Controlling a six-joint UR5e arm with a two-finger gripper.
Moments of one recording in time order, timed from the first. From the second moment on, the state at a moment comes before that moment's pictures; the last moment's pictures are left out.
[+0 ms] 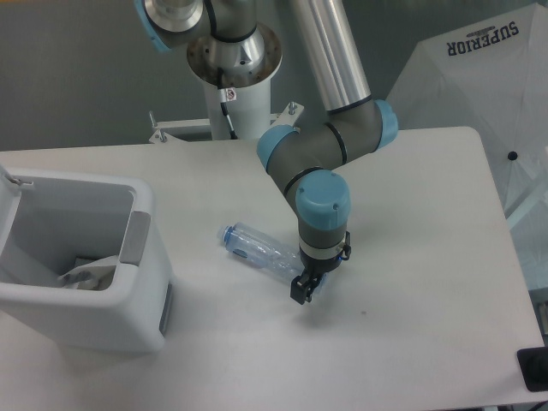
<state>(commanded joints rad) 2.47 -2.09 -1.75 -0.79 1.60 -0.41</state>
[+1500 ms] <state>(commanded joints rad) 2.46 -2.05 -1.72 -0.78 1.60 -0.39</state>
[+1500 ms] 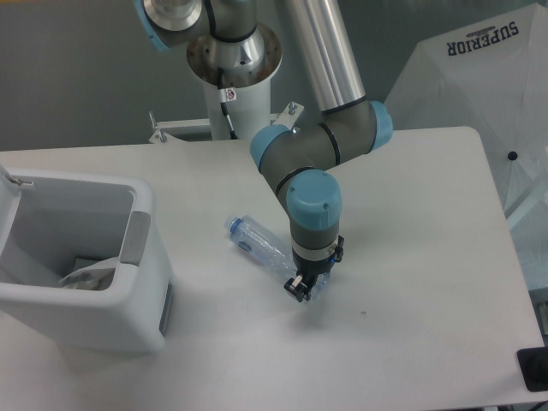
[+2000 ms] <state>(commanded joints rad) 2.47 -1.87 -1.57 -0.77 1.56 -0.27</state>
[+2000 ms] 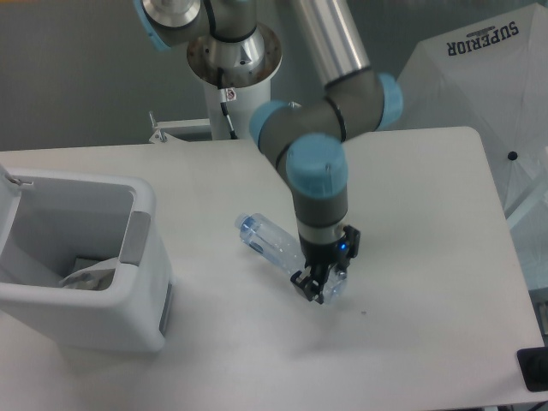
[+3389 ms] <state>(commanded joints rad) 2.16 -1.83 -1.24 -0.62 1.43 -0.15</state>
